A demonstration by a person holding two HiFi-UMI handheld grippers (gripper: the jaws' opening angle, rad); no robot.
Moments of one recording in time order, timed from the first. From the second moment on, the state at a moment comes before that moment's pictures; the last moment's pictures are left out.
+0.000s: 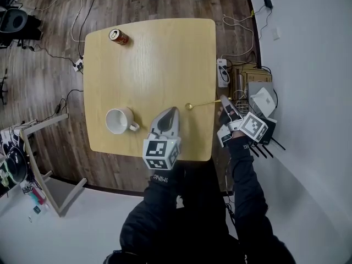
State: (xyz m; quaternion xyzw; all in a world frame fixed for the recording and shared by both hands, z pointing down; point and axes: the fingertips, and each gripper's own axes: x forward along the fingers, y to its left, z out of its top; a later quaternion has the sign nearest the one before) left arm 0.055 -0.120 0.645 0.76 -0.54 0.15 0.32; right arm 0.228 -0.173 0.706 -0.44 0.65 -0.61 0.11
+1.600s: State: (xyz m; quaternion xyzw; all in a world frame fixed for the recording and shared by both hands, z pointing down) left arm -0.164 -0.040 0.557 0.68 -0.67 0.08 0.30; right arm -0.050 -0.135 0.535 -0.31 0.81 -0.49 0.03
